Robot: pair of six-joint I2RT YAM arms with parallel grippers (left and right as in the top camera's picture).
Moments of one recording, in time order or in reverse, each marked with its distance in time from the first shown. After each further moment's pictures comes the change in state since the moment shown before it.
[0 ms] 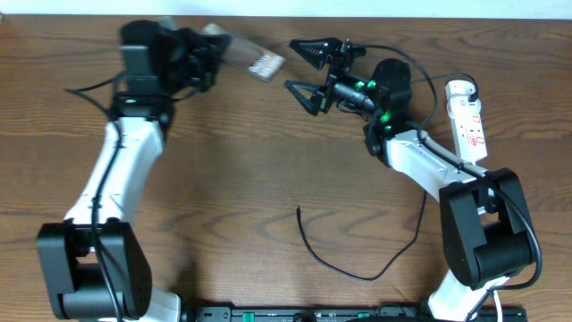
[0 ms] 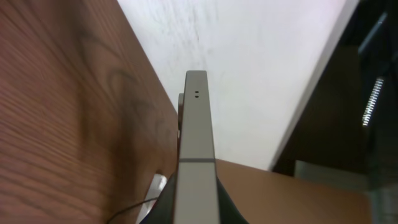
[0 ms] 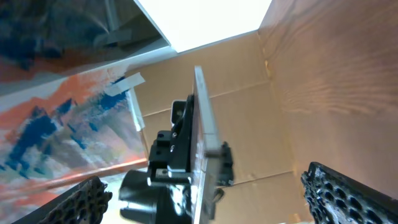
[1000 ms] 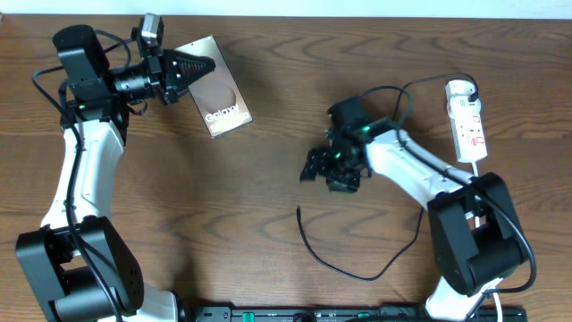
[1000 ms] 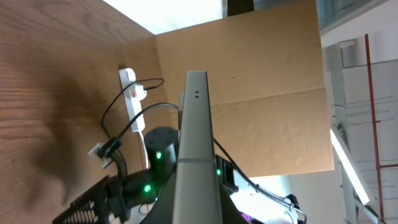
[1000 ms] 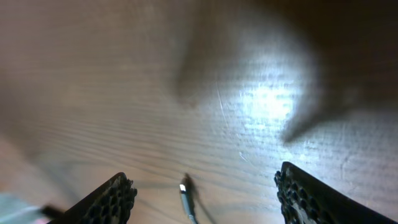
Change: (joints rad) left arm 0.203 0.000 0.000 0.005 0.841 0.414; right arm 0.141 -0.002 0.071 -1.523 0.356 -1.155
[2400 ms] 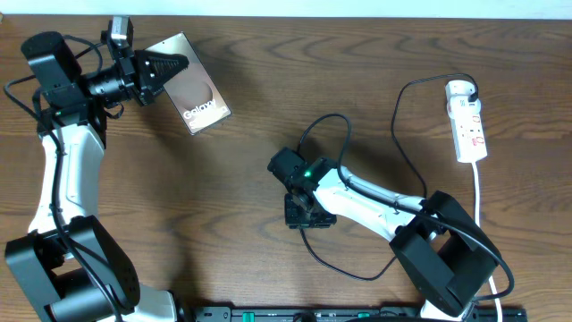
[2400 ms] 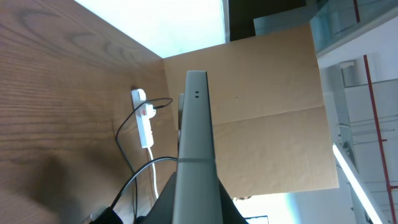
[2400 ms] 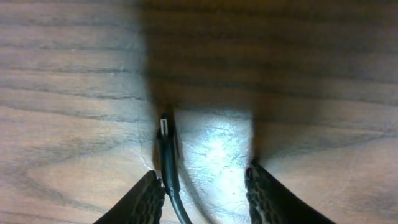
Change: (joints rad) left arm 0.110 0.000 0.000 -0.003 0.011 0.019; right arm 0.348 0.013 -0.034 -0.096 0.309 0.131
